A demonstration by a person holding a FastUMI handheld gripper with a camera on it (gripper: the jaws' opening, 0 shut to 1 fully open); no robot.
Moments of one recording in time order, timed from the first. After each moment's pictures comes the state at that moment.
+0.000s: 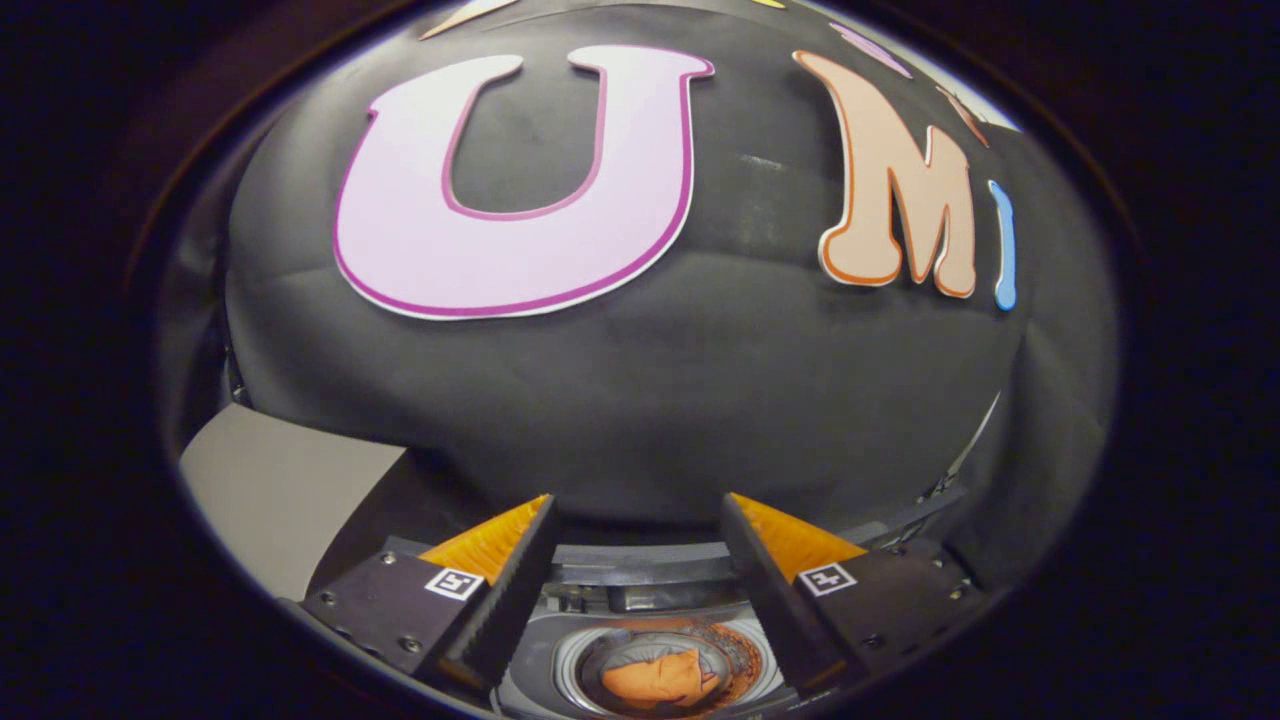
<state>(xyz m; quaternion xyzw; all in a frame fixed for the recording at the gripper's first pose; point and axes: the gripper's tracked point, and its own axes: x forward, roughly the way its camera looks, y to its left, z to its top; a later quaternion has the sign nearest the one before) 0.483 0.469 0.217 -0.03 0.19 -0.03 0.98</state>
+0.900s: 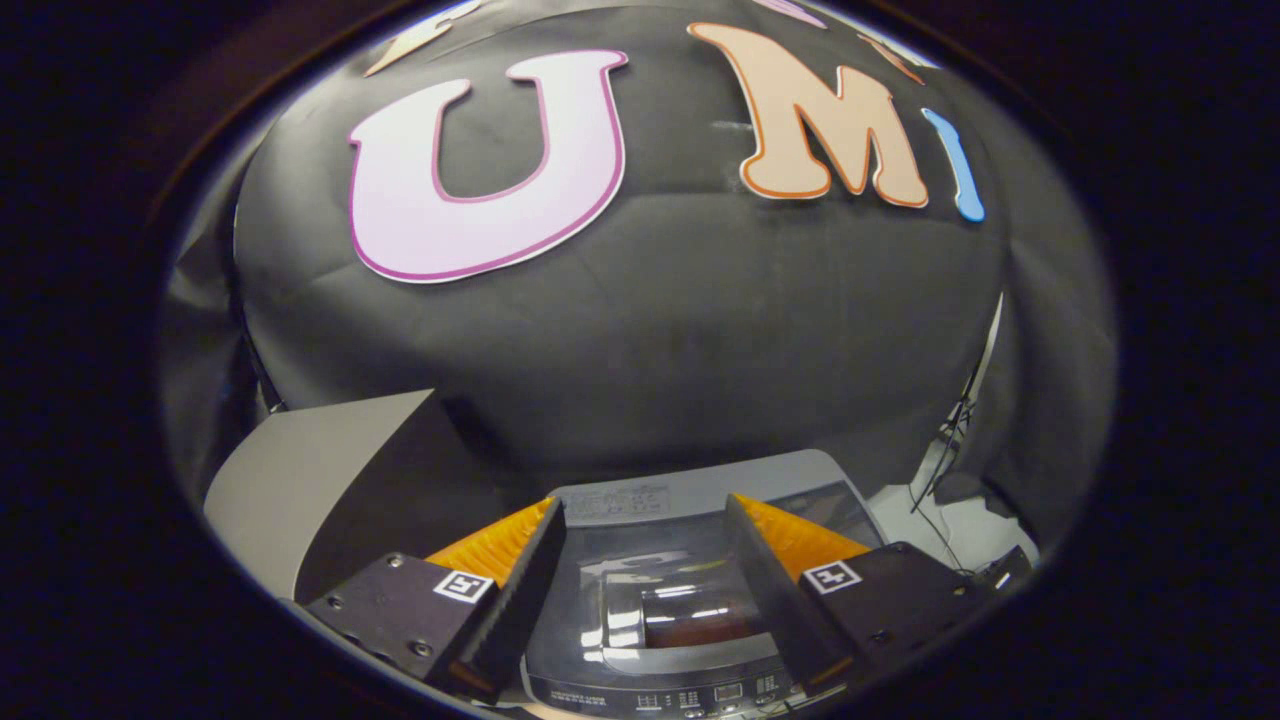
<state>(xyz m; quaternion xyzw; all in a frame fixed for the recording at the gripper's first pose) 0.481 0.463 0.216 0.06 0.20 -0.03 0.98</state>
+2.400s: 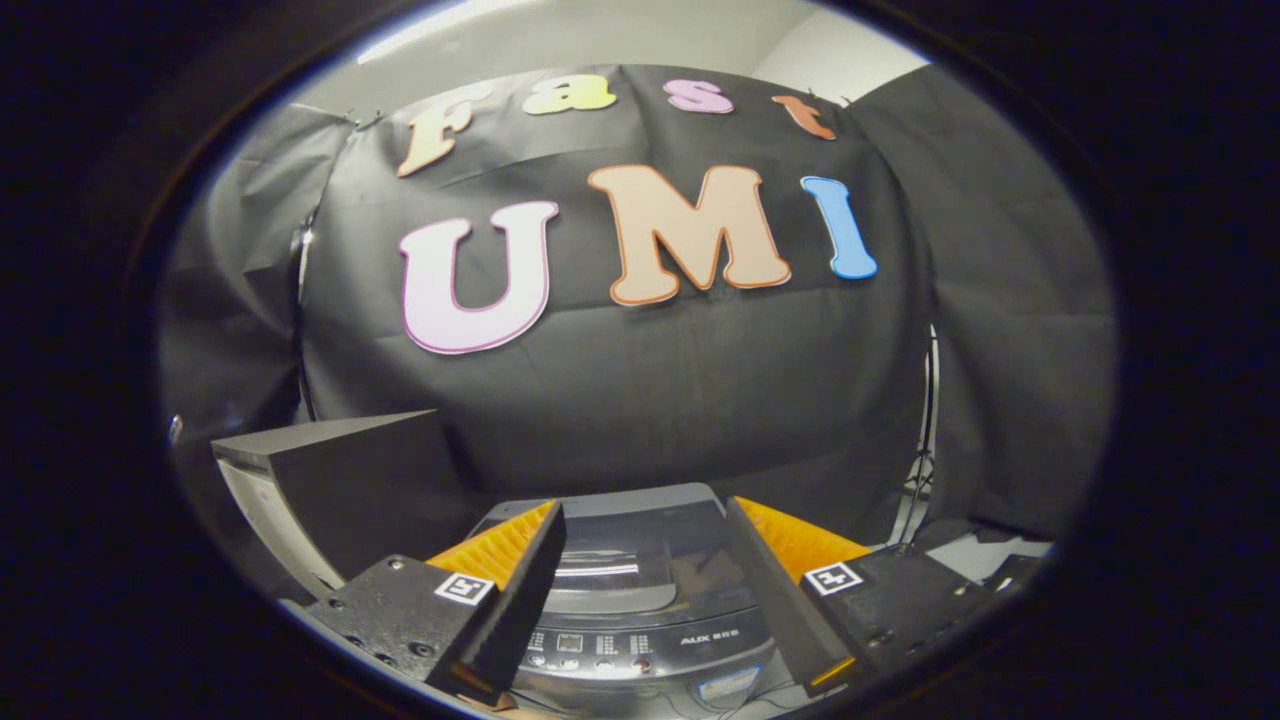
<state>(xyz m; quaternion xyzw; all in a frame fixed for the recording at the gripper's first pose) 0.333 0.346 0.202 0.07 0.00 -0.04 1.00</state>
